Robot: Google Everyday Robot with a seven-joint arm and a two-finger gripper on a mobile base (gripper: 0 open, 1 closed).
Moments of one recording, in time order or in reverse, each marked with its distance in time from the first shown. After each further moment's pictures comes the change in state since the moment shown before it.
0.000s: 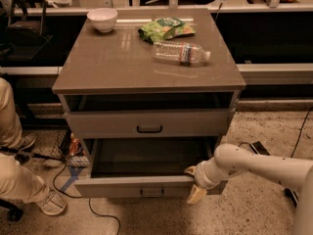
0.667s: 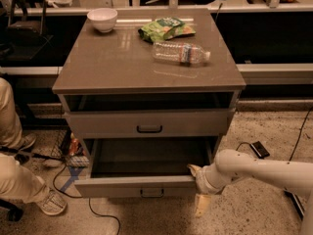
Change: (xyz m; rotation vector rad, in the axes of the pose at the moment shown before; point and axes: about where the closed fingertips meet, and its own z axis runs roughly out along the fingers) arm 0.002 0.023 -0.008 0.001 0.035 -0.004
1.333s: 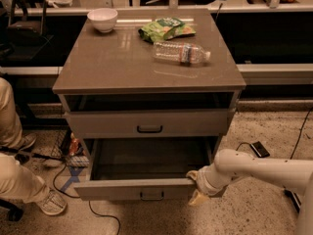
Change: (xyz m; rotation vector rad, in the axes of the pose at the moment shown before) arm 0.010 0.014 0.002 -0.034 0.037 0.033
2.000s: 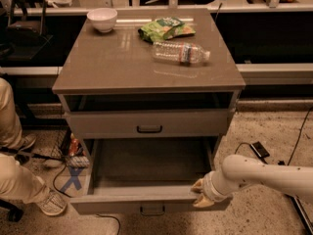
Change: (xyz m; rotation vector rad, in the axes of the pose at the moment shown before) arm 0.011 0.012 -0.019 0.029 0.010 0.029
